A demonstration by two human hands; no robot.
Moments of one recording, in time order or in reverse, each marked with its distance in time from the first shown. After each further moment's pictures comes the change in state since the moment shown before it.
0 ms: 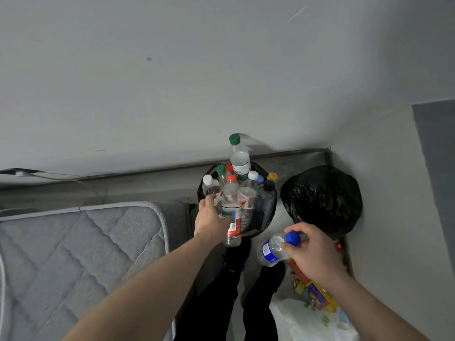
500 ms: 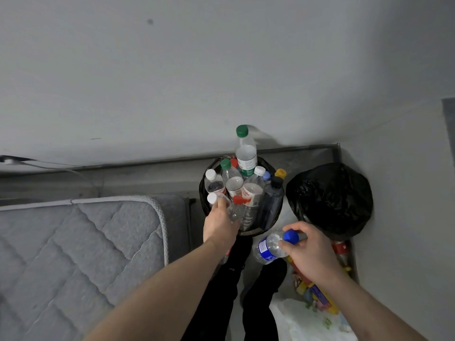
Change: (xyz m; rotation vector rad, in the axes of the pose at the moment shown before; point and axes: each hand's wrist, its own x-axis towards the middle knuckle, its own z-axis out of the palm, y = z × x) left_hand 0.010 -0.016 0.035 0.118 -0.008 0.016; right_hand 0.026 0.004 0.029 0.013 -0.008 0.036
